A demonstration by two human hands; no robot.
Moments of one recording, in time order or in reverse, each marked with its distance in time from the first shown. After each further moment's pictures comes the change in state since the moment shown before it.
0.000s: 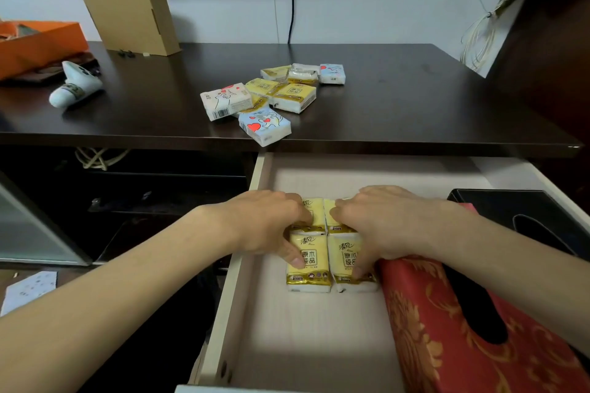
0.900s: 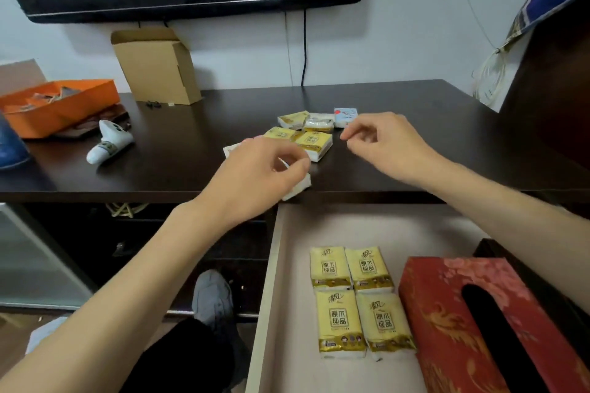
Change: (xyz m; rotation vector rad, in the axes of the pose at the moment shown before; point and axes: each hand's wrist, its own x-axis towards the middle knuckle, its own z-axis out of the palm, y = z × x) left_hand -0.024 -0.032 -0.092 -0.504 0.796 -0.211; right_hand 0.065 0.089 -0.074 0.866 0.849 0.220
